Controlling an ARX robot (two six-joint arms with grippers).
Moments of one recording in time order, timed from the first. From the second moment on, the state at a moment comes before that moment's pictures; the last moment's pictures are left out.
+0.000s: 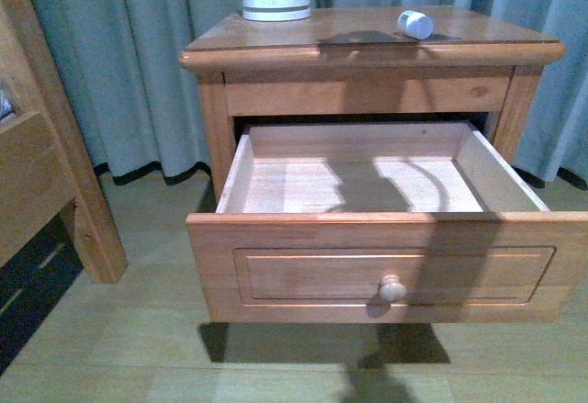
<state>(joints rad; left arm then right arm) 0.00 0.22 0.05 0.18 0.00 -0.01 0.17 2.01 1.89 0.04 0.13 0.01</state>
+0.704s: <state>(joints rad) 0.00 0.22 0.05 0.18 0.00 -0.01 0.31 1.38 0.32 0.62 0.17 0.11</state>
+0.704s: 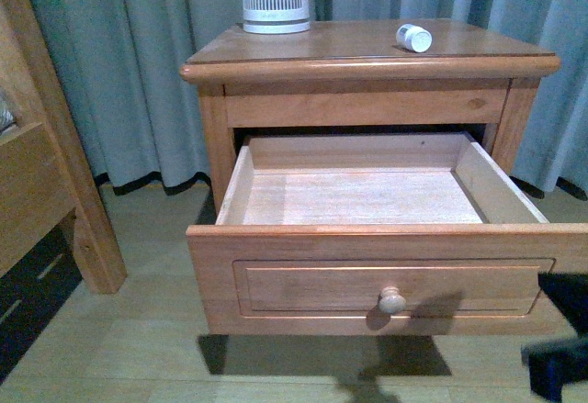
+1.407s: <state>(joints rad) 0.00 0.22 0.05 0.18 0.00 -0.01 0.18 2.14 0.72 1.08 0.22 -0.14</state>
